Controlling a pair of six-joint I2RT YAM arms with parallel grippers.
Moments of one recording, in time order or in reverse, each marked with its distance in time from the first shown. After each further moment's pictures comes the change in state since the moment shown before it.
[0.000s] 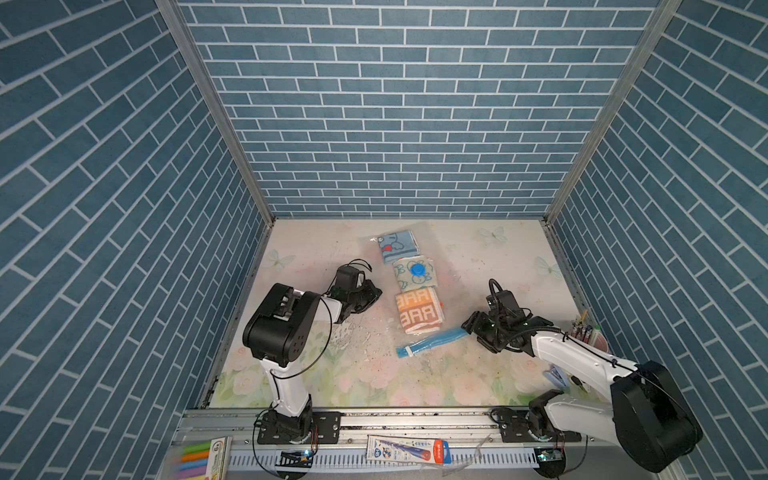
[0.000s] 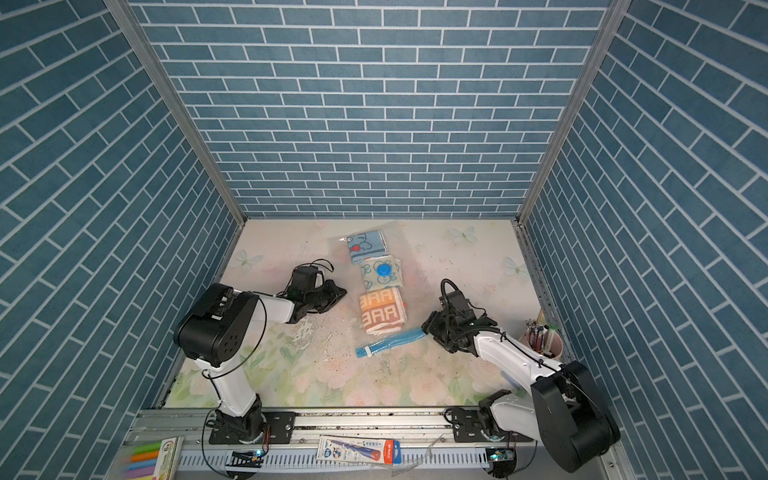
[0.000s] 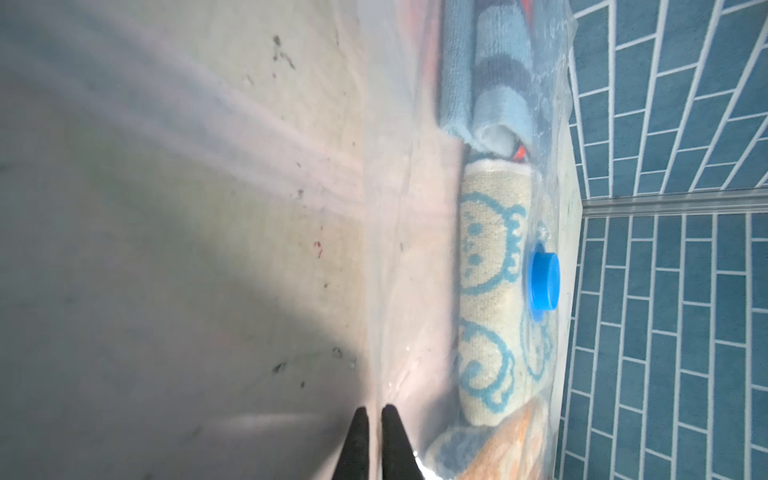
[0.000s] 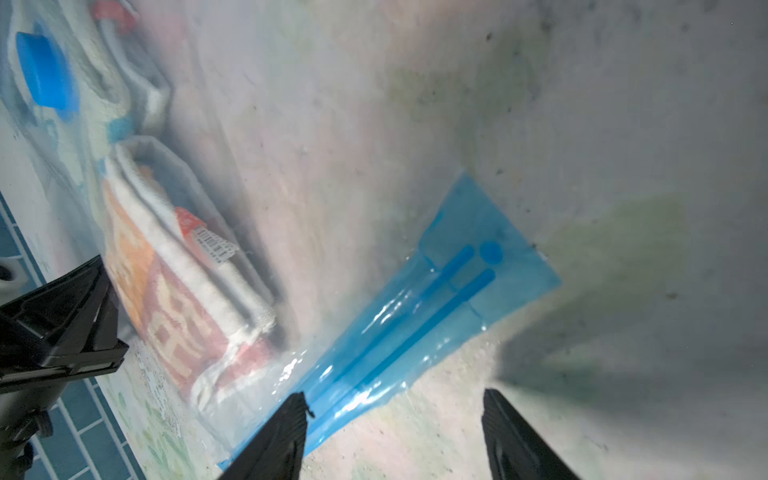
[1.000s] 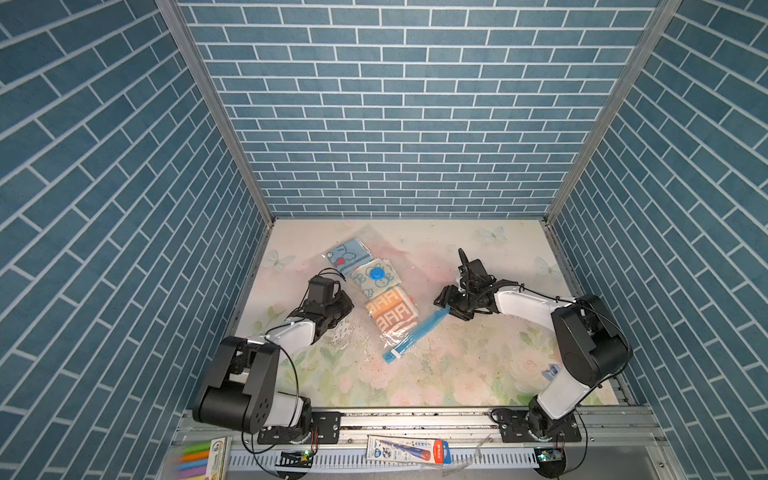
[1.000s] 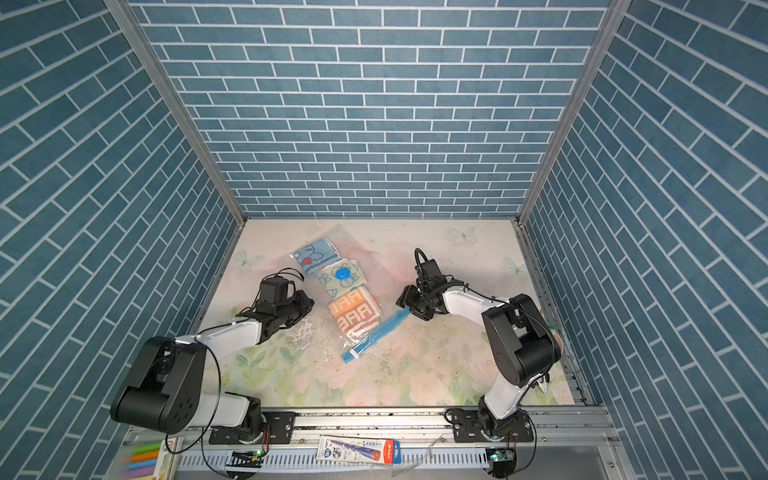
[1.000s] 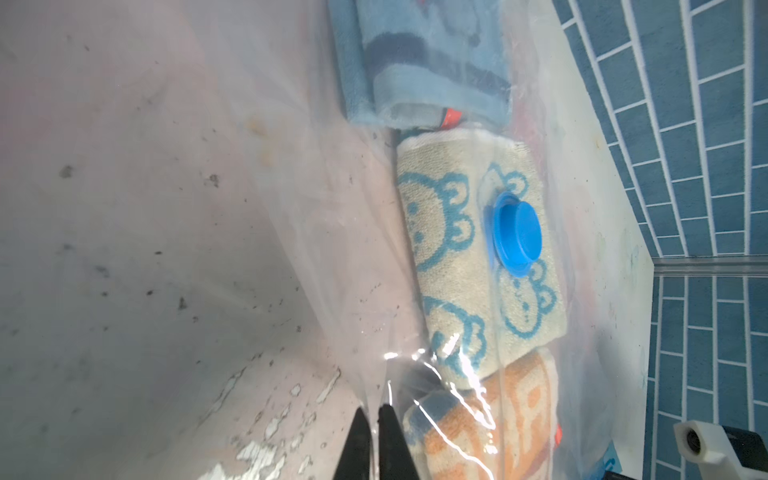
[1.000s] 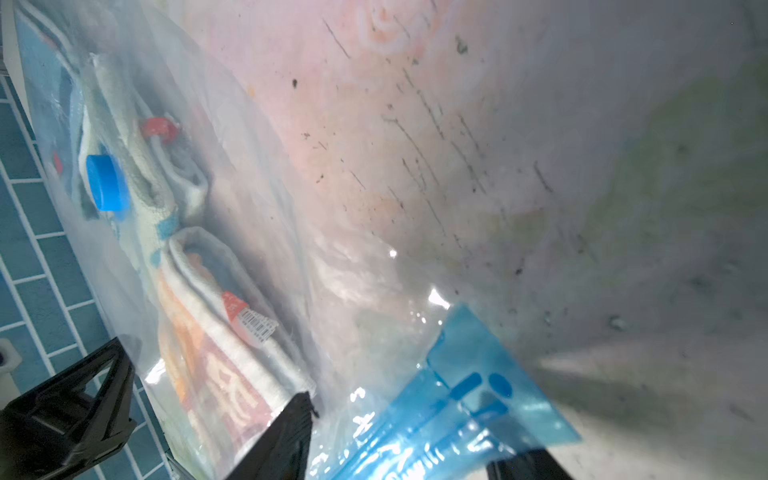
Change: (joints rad) left arm 0.116 -0.400 -0.194 -0.292 -0.159 0.122; right arm 0.032 0.460 0.402 0.062 -0.133 -0.158
